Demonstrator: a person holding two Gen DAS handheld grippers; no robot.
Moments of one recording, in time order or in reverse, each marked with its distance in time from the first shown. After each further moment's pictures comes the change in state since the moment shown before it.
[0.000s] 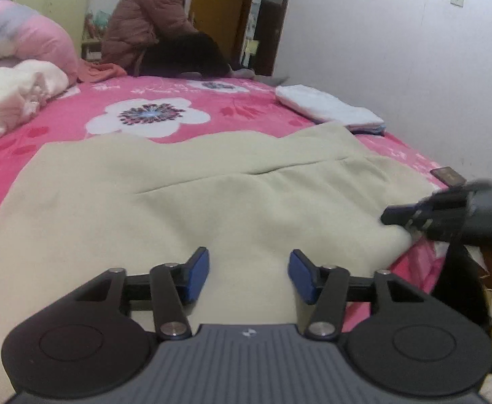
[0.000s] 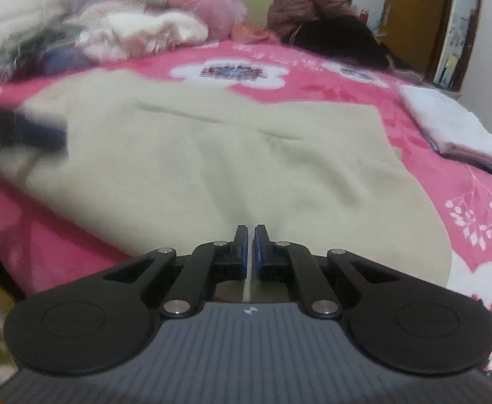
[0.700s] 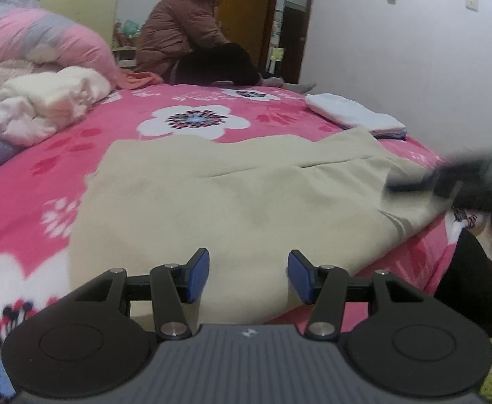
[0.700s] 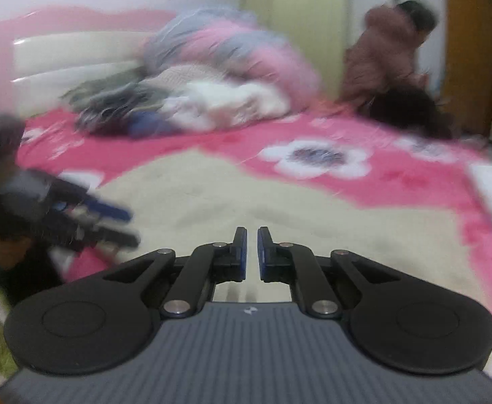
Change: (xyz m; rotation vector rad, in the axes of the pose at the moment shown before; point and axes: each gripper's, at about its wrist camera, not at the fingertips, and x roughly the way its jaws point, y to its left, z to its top) left arm -0.055 0.024 -0.023 -0.021 -0.013 0.110; right arm -0.024 0.051 0.031 -0.086 -0.176 0.286
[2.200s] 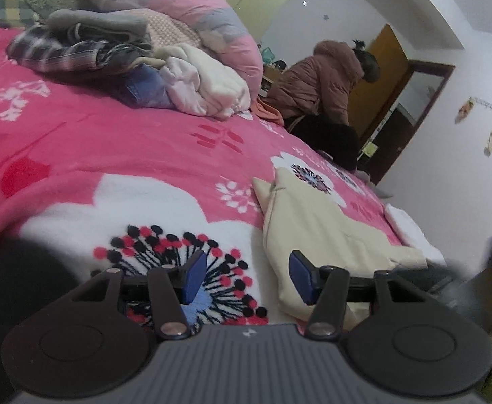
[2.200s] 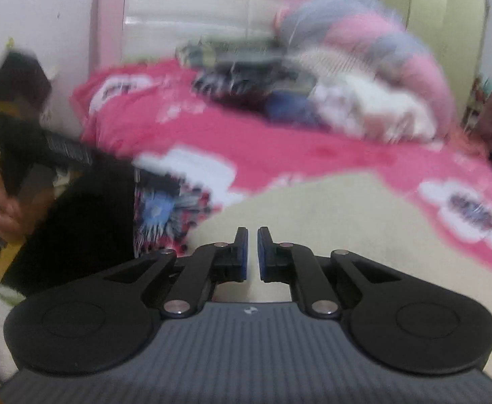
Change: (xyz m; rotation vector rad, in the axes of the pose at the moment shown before) left arm -0.104 0.113 -0.057 -0.551 -0.198 0.118; right arm 0.101 0.144 0.036 -0.292 0.065 0.306
